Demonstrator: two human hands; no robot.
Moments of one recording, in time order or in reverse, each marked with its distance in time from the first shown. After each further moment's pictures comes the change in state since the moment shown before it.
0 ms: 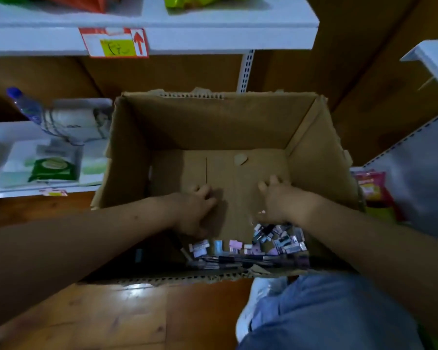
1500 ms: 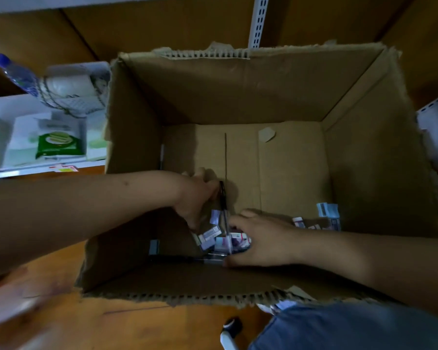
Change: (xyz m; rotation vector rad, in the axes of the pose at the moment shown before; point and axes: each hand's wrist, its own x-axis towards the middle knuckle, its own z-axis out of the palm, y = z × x) left_hand -0.018 -0.004 0.006 -0.045 -0.301 -0.102; right_hand -0.050 -0.075 0.070 0.545 -0.036 -0.509
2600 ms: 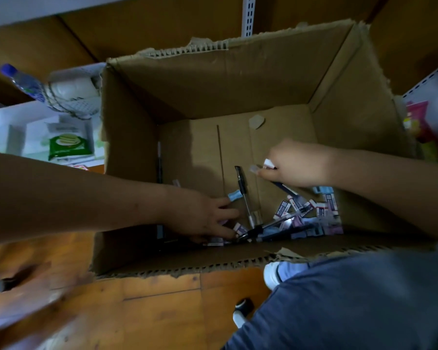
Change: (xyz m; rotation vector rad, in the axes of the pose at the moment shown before) left_hand -0.002 0.020 0.043 0.719 0.138 0.786; right_hand -0.017 0.021 -0.078 -0.340 0.190 0.059
